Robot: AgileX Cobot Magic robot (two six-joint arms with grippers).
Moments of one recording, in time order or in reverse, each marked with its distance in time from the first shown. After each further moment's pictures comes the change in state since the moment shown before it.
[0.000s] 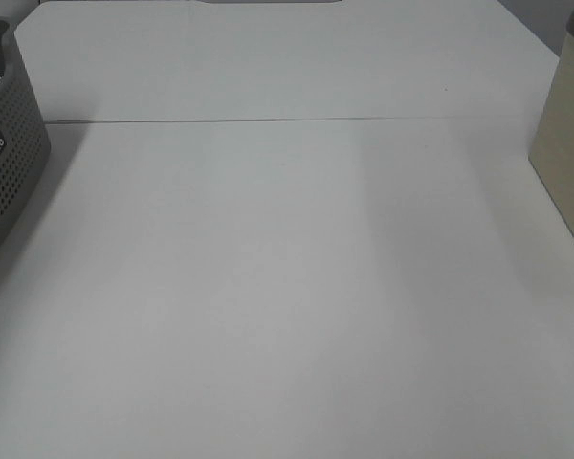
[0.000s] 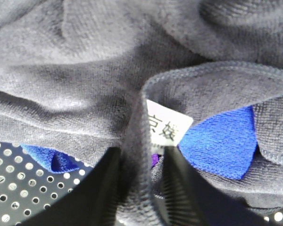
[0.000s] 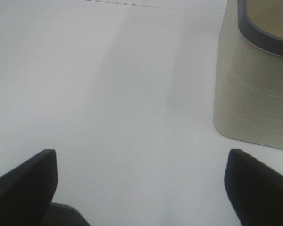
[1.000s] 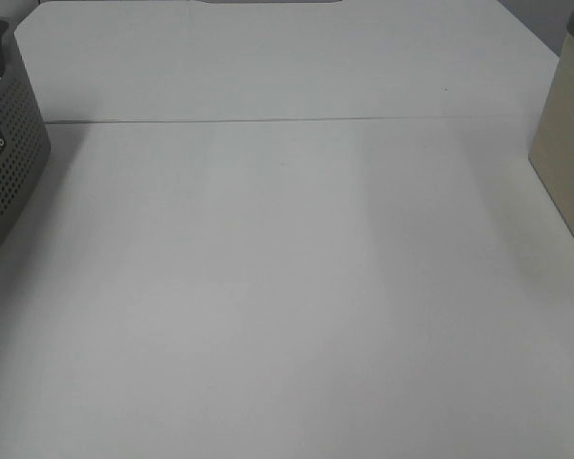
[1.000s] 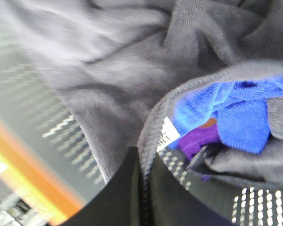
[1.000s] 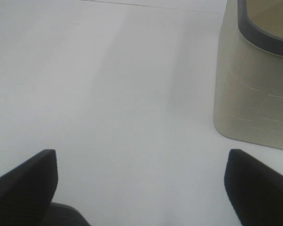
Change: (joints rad) left arm -0.071 -0.176 -0.097 -0.001 0.040 -0.023; right arm 0.000 0.000 0.000 0.000 0.000 0.000
